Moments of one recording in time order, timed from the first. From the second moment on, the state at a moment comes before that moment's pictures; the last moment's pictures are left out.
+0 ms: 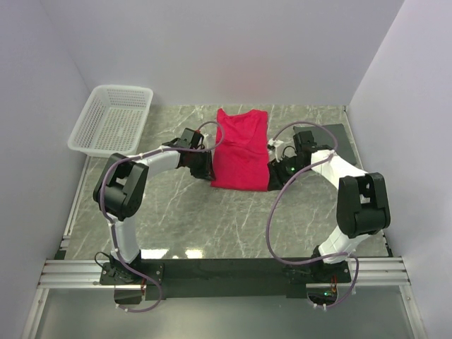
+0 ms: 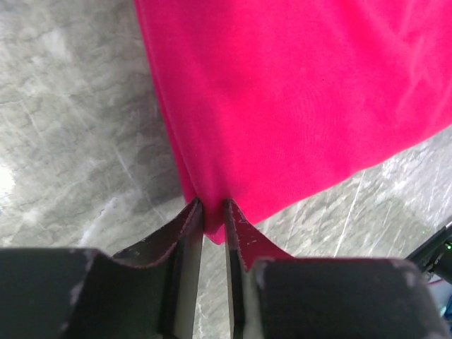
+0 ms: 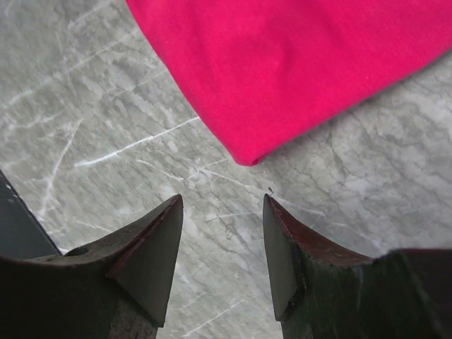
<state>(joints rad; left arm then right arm) -0.46 1.92 1.23 -0.33 0.36 -0.43 0.14 1.64 1.04 -0.63 -0.64 -0.46</state>
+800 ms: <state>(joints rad) -0.46 1.88 1.13 -0.28 0.45 -0.45 0.11 1.89 1.17 -0.68 -0.78 -0.27</state>
